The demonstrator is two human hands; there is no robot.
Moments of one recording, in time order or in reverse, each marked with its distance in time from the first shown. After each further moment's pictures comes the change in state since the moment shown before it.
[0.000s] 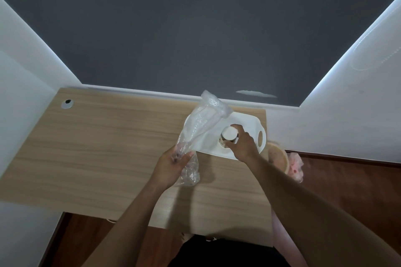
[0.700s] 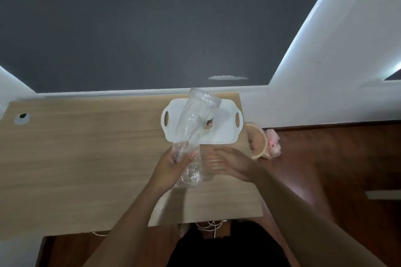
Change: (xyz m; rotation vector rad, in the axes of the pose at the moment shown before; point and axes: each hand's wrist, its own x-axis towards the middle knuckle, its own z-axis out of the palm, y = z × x) left_hand -0.024 -0.002 0.030 -0.012 -0.221 0.037; right_hand -0.103 0.021 0.010 0.871 -0.437 0.355
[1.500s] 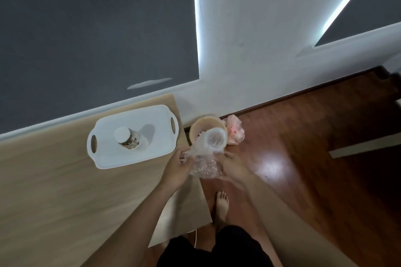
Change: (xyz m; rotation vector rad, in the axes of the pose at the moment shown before) left_hand 0.086 0.001 0.263 0.370 -0.178 -0.166; right_hand -0.072 0.057 -0.222 0.266 0.376 -0.030
